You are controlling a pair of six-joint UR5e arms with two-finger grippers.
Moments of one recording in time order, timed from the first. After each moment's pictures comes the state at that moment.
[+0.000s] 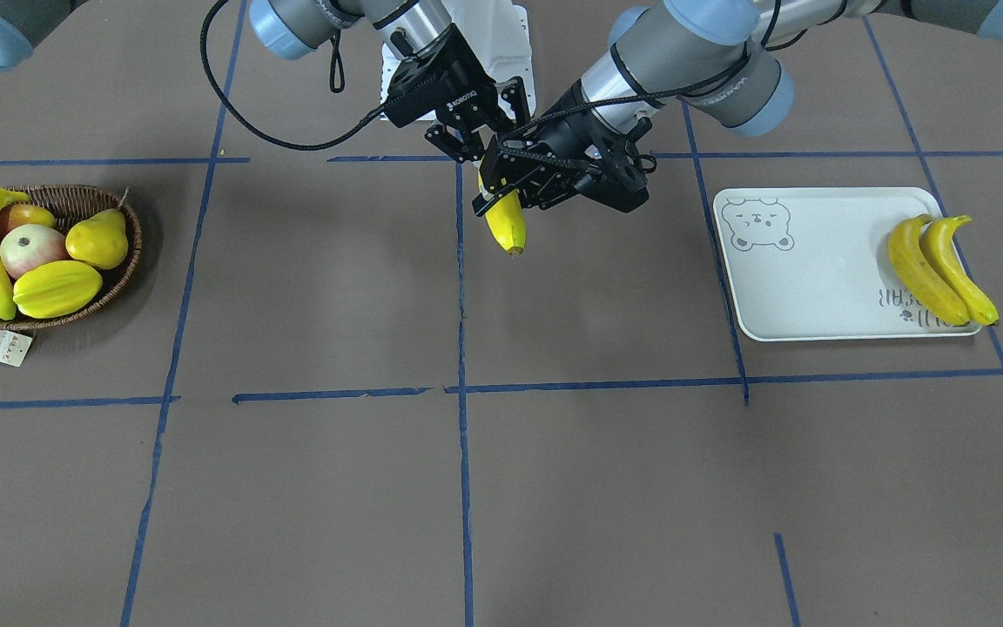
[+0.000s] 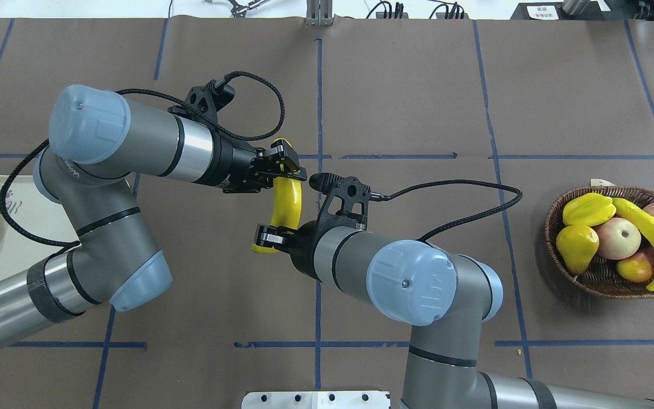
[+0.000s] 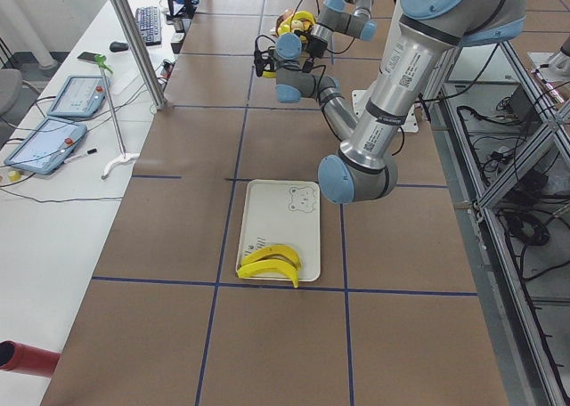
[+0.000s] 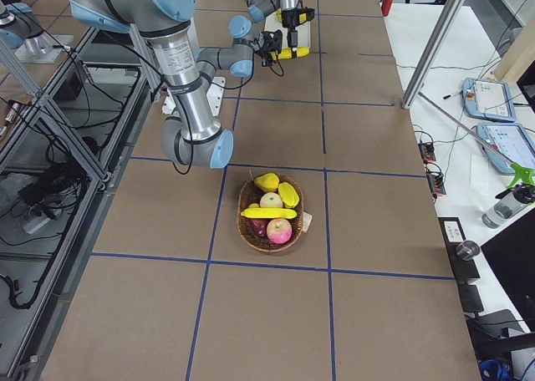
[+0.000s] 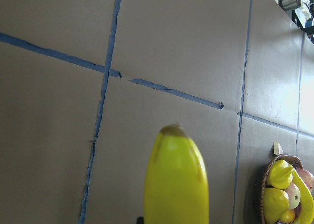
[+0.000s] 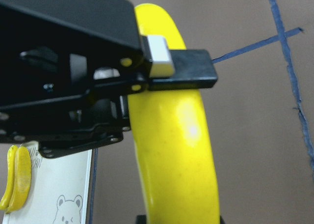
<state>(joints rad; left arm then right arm) -0.63 -2.12 -1.75 -2.32 -2.02 -1.63 0.28 -0.97 1.84 -1.02 1.44 1.53</state>
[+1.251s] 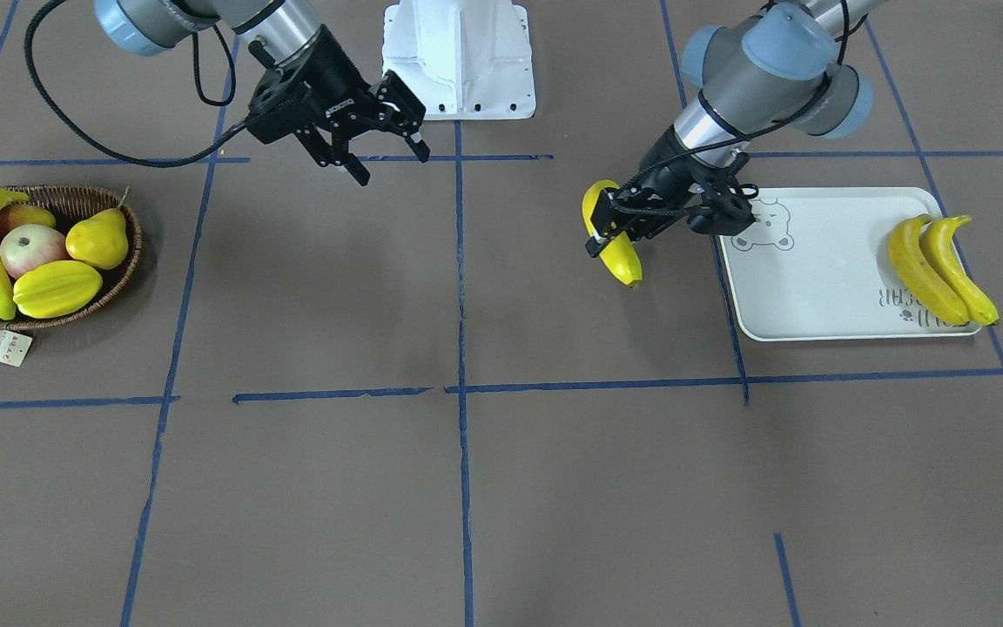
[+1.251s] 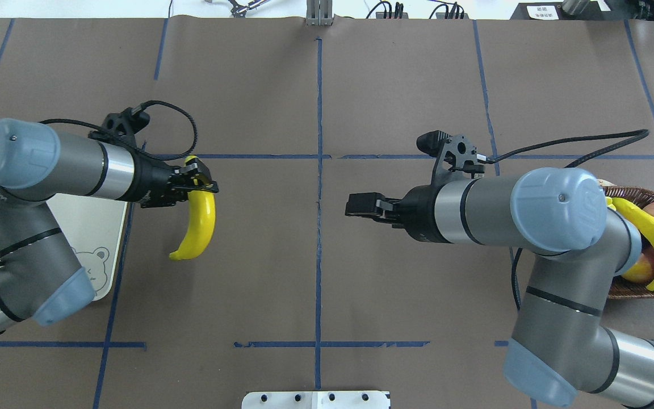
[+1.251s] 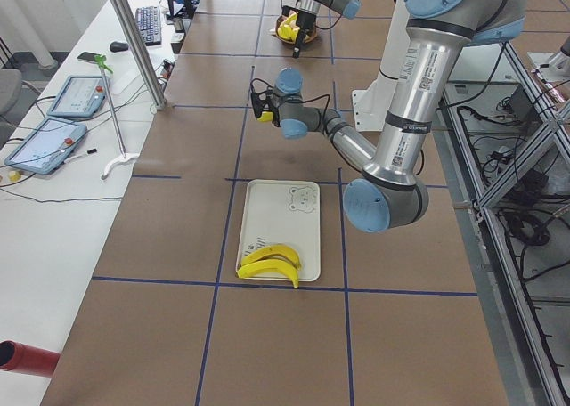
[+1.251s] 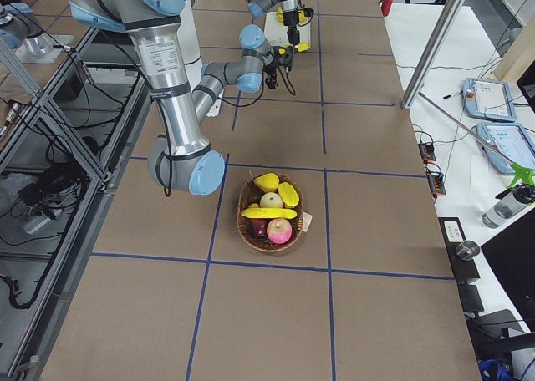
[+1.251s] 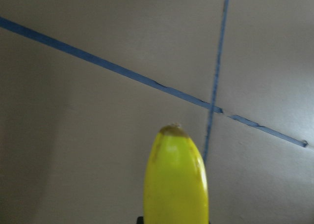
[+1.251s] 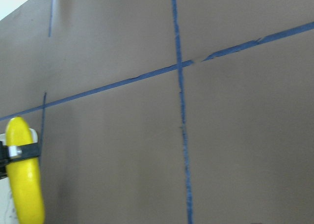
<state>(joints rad) -0.69 -1.83 -1.79 -2.30 -1.98 -1.62 0.50 -1.24 2.05 -1.13 1.77 1.49</state>
